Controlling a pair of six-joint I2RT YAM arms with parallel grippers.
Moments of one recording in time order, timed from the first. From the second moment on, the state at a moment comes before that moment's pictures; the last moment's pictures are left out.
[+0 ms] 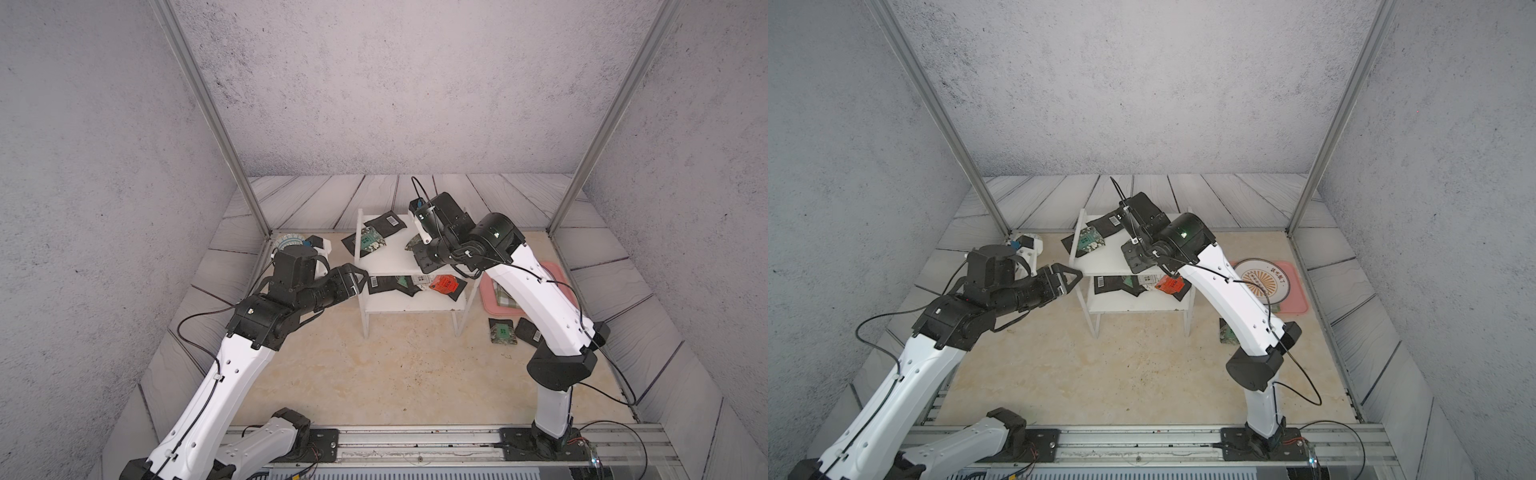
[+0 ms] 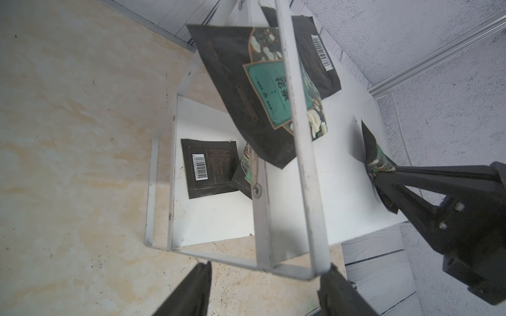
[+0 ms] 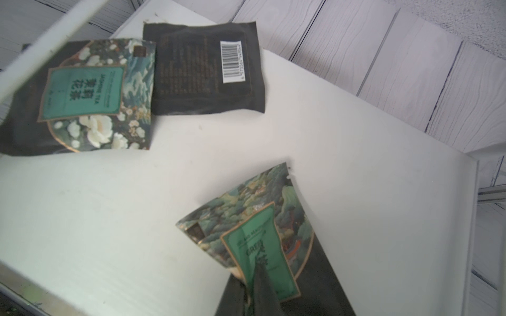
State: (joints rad) left arm -0.43 1.03 1.28 -0.80 0.23 -0.73; right arm 0.86 1.91 2.48 -1.44 0.29 0.20
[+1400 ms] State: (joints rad) left arm -0.44 0.84 1.01 -0.78 0.31 -0.77; right arm 0.82 0.98 1.52 -1.36 0.43 0.44
